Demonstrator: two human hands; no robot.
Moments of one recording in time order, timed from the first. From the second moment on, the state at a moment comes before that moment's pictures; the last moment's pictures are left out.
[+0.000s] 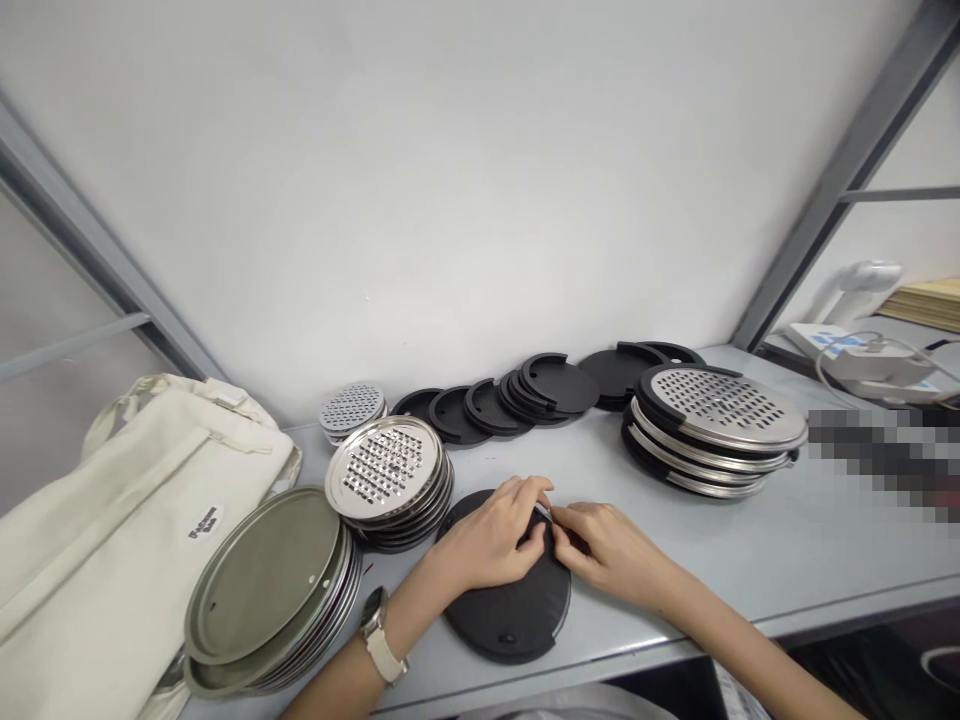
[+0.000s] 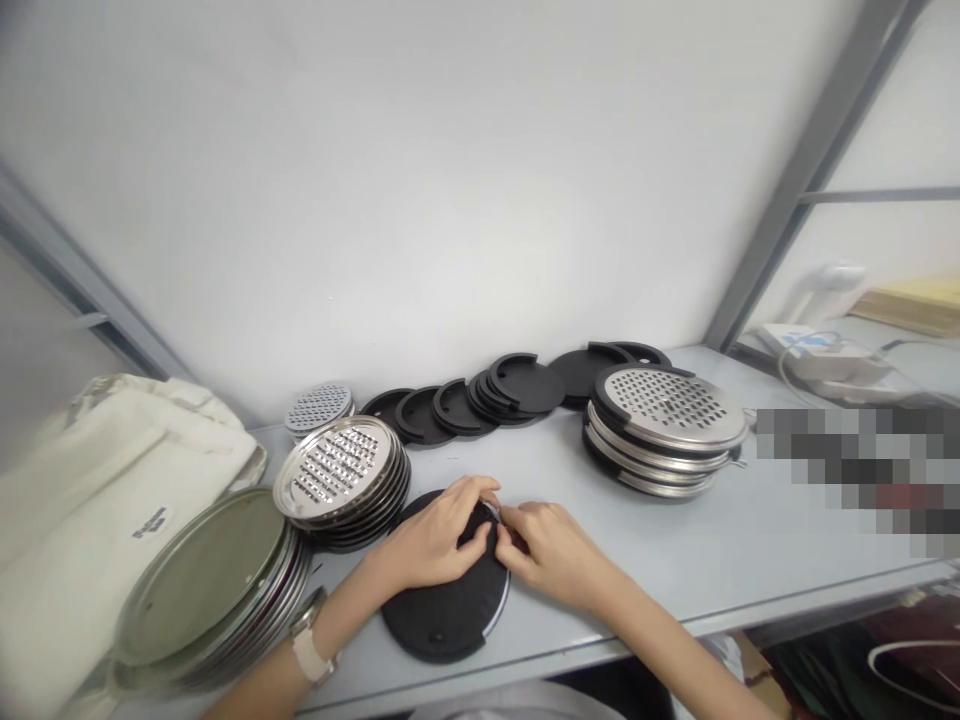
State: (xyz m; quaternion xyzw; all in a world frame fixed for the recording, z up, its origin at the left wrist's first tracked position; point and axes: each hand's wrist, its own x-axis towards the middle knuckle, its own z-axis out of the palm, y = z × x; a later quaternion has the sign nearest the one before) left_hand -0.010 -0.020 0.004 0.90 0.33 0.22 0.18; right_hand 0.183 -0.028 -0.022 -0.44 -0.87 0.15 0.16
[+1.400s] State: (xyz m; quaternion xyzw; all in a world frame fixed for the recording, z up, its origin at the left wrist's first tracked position) left_hand -0.010 -0.019 0.004 0.88 0.32 0.25 0.25; right_hand 0.181 -0.029 -0.024 -0.45 -0.87 0.11 0.17
